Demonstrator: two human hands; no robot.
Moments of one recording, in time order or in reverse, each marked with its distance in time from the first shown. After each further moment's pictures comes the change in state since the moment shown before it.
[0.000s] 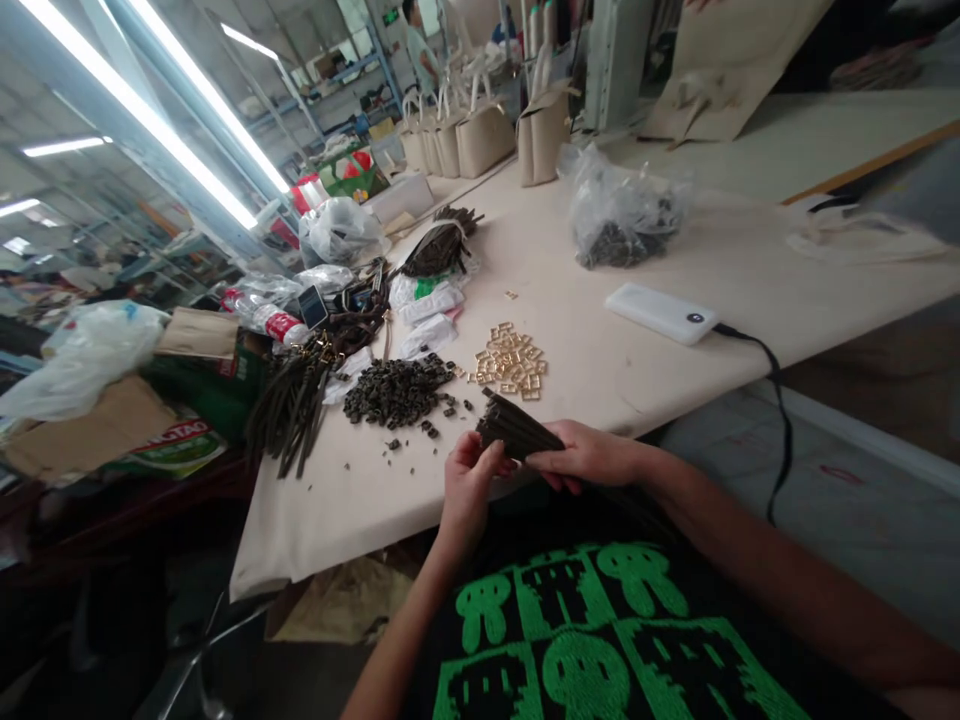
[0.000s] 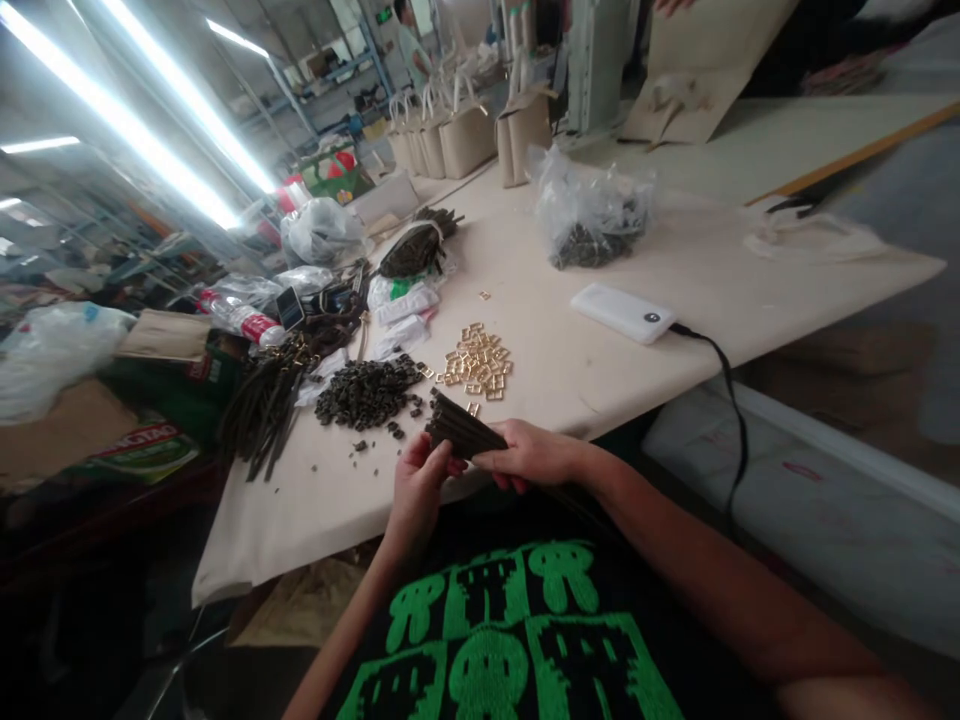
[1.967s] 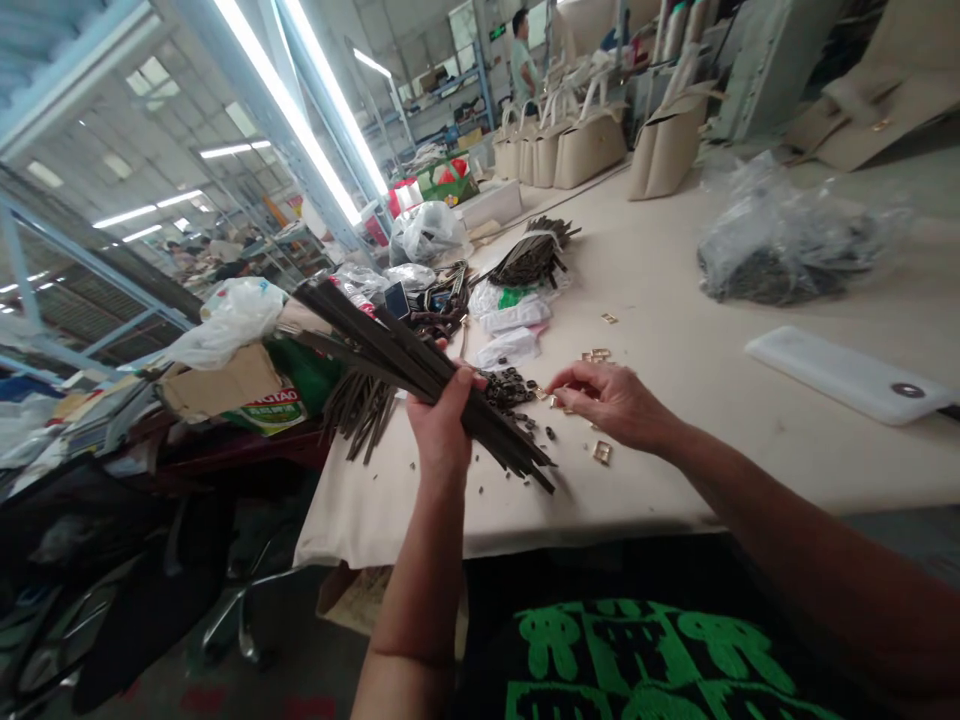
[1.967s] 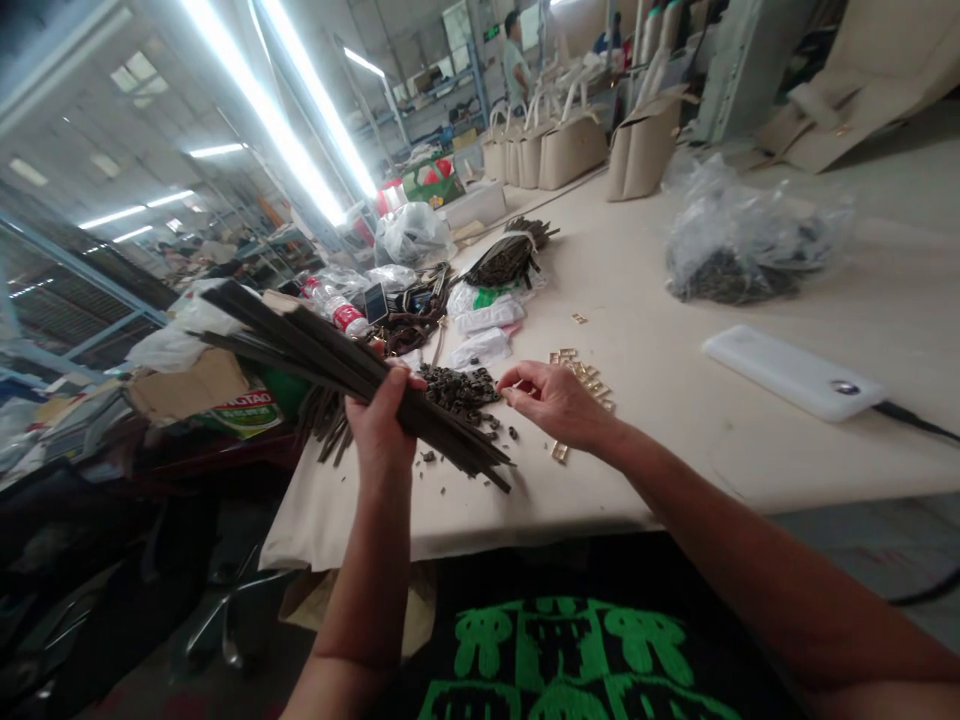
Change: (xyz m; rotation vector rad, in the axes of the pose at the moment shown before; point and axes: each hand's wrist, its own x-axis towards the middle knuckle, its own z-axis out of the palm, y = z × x) left_hand 0.070 0.128 -0.043 -0.231 0.314 0.569; right_hand 0.109 -0.065 -0.020 -0.405 0.505 -0.327
